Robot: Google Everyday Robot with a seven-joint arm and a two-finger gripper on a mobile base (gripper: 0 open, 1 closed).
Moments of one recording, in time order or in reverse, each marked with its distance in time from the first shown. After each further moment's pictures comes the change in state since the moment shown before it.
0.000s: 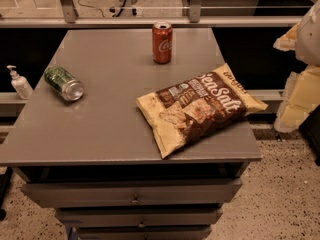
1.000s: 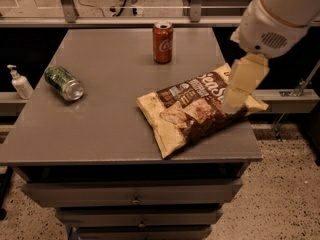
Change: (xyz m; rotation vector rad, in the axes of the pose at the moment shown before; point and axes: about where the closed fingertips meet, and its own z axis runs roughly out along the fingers) arm -0.072 -0.022 0.030 -0.002 -0.049 0.003
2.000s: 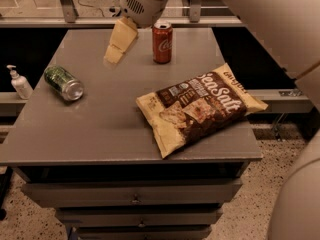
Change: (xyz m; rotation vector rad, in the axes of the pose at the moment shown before) arm -0.227 -0.049 0.079 -0.140 -0.166 0.179
